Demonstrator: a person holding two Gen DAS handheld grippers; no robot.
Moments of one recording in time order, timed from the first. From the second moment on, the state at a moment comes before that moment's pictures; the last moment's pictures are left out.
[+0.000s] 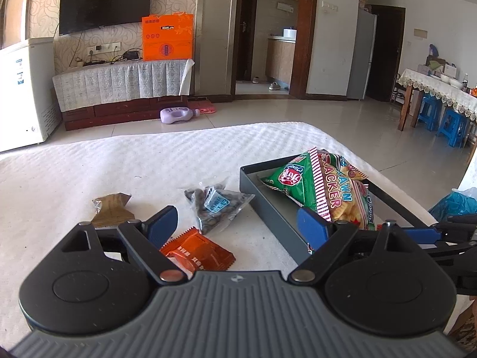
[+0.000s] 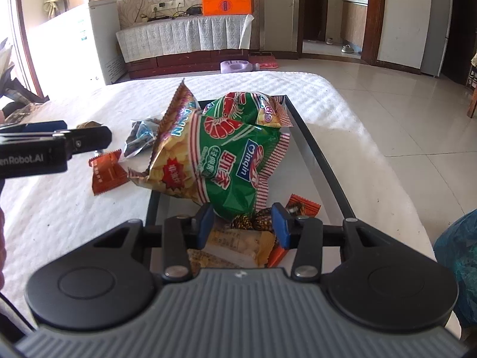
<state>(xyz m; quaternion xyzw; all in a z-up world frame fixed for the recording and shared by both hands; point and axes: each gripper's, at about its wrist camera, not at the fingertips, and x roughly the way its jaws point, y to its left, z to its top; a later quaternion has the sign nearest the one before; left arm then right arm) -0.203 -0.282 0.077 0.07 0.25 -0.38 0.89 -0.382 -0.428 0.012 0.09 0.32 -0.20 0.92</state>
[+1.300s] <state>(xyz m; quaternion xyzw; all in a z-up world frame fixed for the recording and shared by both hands) -0.141 -0.147 0.106 -0.03 0.26 -0.26 0.93 -0.383 -0.389 0.046 0.10 0.21 -0.15 0.96</state>
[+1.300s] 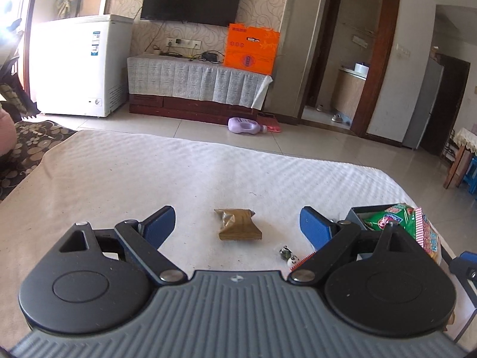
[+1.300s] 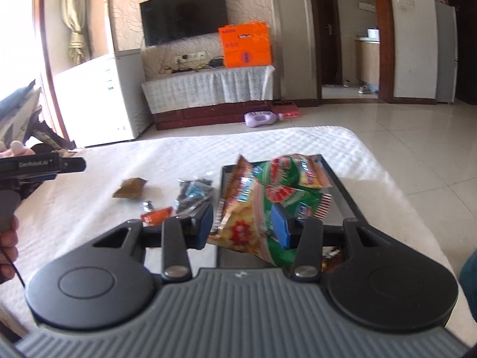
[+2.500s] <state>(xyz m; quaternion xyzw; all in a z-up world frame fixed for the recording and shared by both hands) -0.124 -0.143 0.097 -0.02 0.30 -0.26 0.92 -0.220 -0.319 -0.019 -0.01 0.35 -0.07 0.94</state>
